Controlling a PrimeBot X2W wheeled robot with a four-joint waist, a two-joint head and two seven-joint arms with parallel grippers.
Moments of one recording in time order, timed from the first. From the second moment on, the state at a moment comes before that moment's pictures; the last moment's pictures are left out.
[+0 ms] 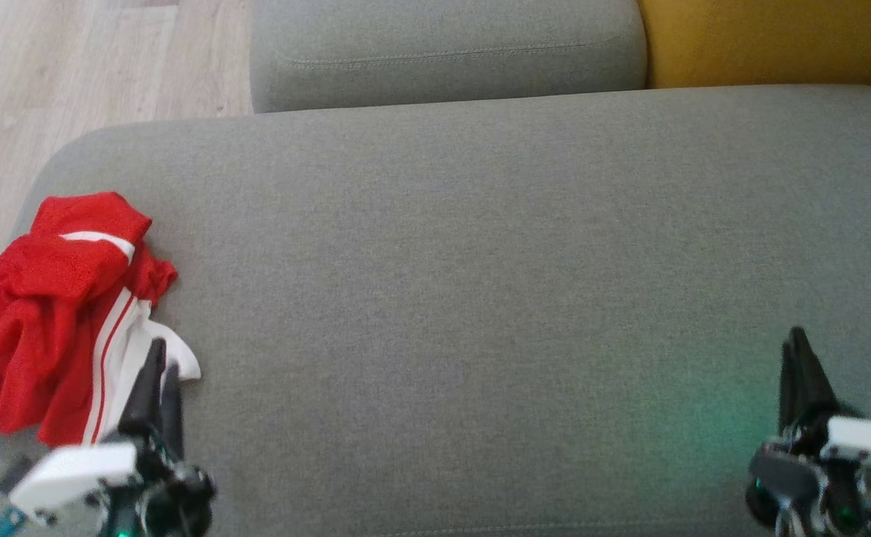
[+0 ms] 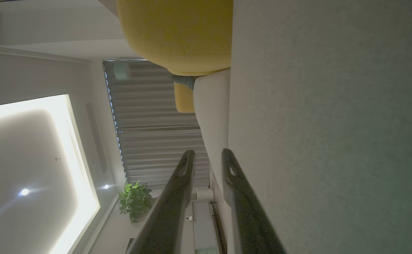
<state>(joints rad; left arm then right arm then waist) -0.04 0.04 0.08 0.31 -1.60 -0.12 0.10 -0.04 -0.04 -0.13 0.30 1.60 0.13 0.11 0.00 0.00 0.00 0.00</state>
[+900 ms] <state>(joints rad) -0.01 0.03 0.03 0.28 -1.43 -0.12 0.04 -0.01 -0.07 -0.08 0.27 1.43 0.13 0.04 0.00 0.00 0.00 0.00</state>
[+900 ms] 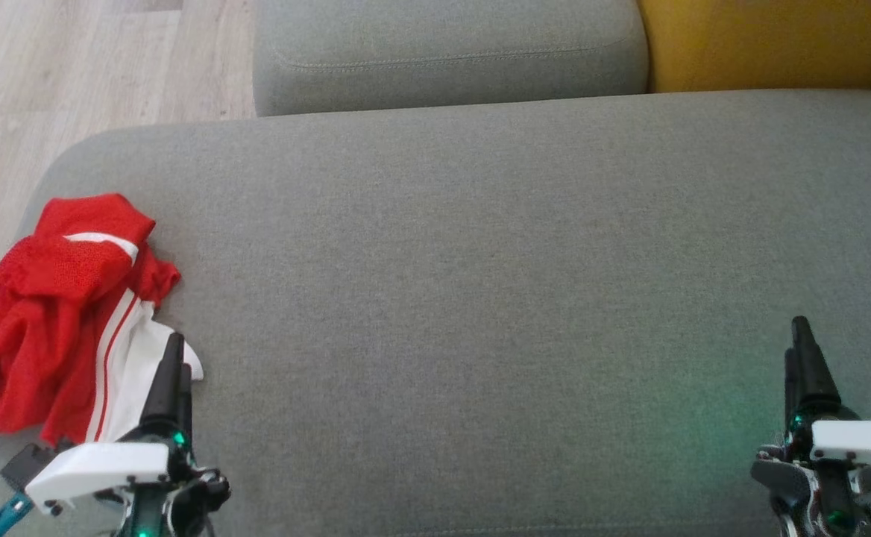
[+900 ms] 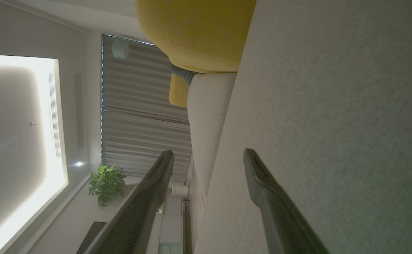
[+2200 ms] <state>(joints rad) -0.03 0.07 -0.09 0.20 -0.81 -0.10 -0.07 -0.01 -0.10 -0.03 0.15 0.84 0.13 0.02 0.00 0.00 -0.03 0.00</state>
